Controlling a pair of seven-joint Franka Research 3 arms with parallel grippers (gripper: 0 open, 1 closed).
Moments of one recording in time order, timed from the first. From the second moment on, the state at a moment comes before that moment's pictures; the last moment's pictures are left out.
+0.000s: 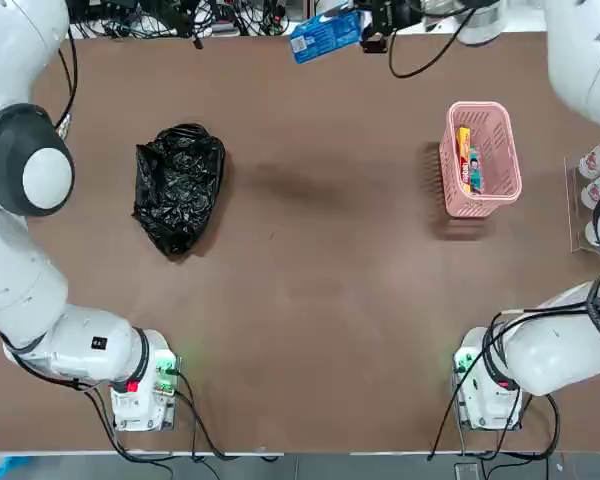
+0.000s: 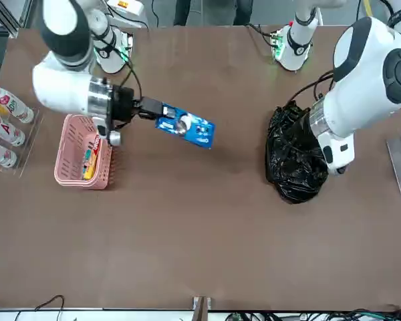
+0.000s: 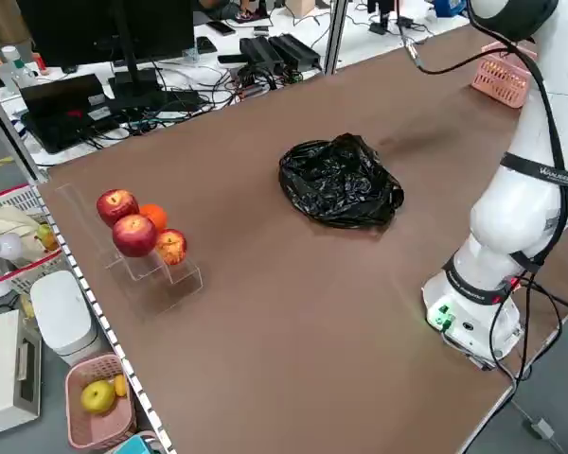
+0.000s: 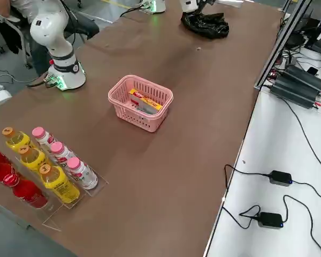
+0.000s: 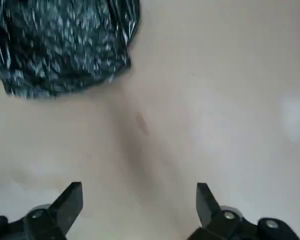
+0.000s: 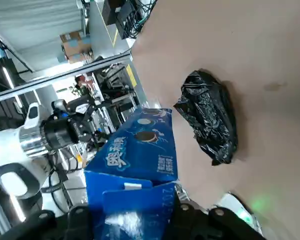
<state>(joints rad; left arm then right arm) -0.13 0.30 -0.23 -1.36 -0.25 1.65 -1.48 0.50 0.06 -0.03 -1.91 1.43 2.17 0.07</state>
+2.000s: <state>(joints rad) -0.26 0.34 -0.26 -1.35 -0.38 1.51 -1.73 0.95 0.22 -0.04 -1.76 1.72 2.75 -0.08</state>
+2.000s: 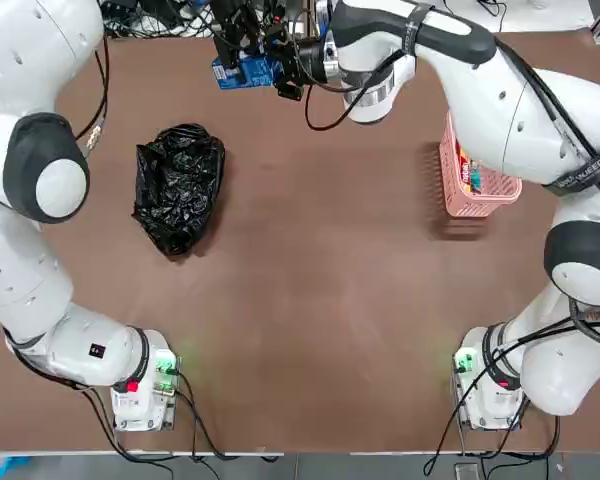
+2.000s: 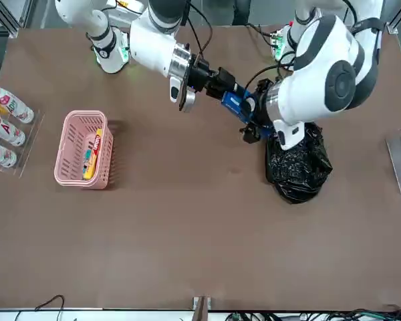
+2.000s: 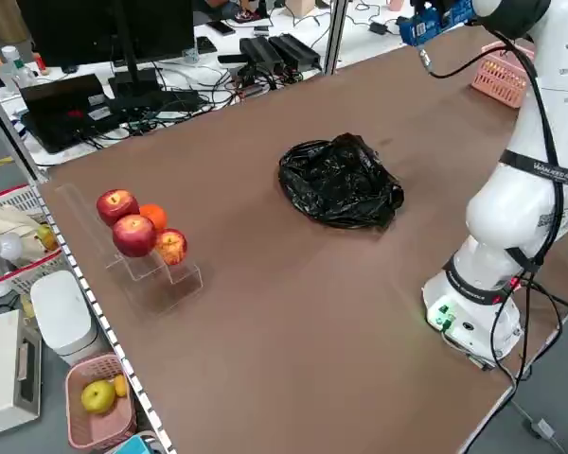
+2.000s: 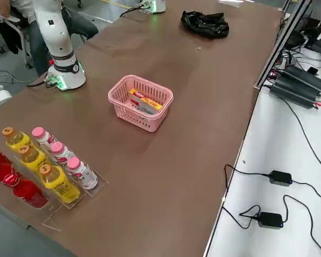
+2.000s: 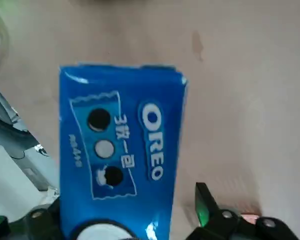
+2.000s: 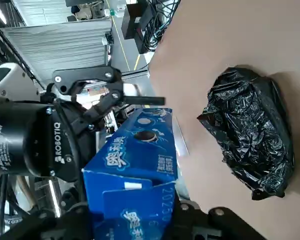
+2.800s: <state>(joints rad) -0.25 0.34 -0.26 -1.35 -0.38 1.48 -1.71 0.95 0.24 -0.04 -1.74 1.72 2.77 -0.08</state>
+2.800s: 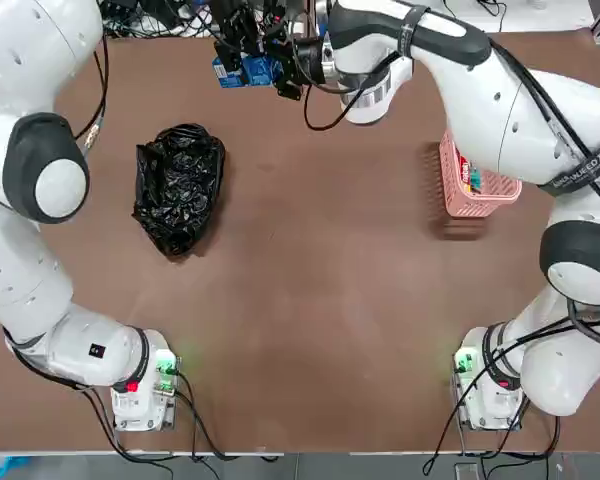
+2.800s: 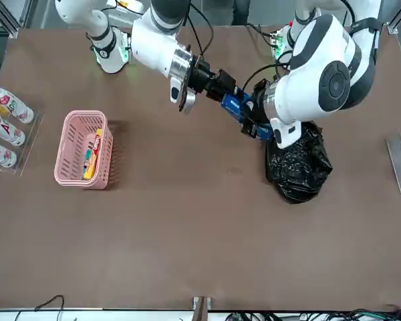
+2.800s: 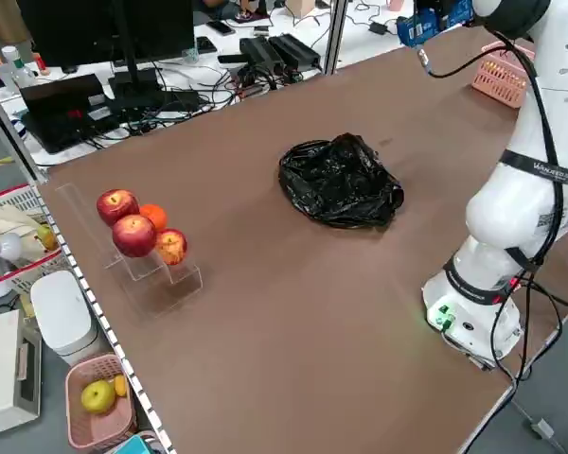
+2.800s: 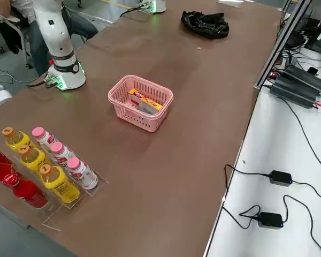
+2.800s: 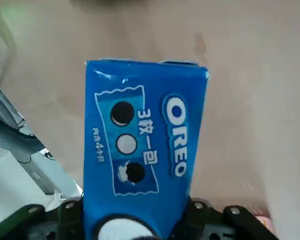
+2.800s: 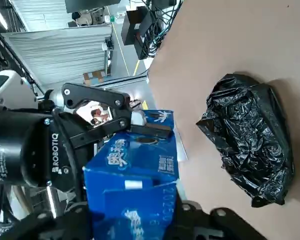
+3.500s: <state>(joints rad) -0.14 0.36 -0.24 -1.47 -0.17 1.44 -1.52 0.97 0.24 -0.05 -1.73 1.72 2.78 -0.09</state>
